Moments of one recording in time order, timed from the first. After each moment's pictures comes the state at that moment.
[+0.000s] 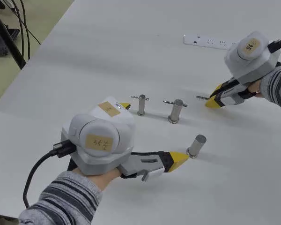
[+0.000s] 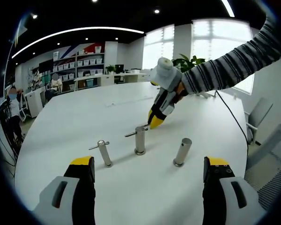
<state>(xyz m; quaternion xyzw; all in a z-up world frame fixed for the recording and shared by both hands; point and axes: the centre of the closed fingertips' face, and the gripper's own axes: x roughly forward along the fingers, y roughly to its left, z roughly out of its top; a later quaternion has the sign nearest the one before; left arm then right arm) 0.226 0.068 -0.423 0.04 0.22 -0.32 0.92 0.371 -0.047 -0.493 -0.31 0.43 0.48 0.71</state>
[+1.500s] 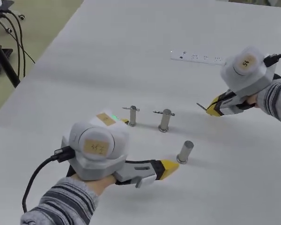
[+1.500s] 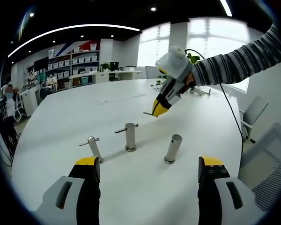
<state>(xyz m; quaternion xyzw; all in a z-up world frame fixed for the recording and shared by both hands) 0.215 0.058 -0.426 0.03 0.23 -0.35 0.91 0.338 -0.071 -0.458 -0.33 0.39 0.46 0.73</state>
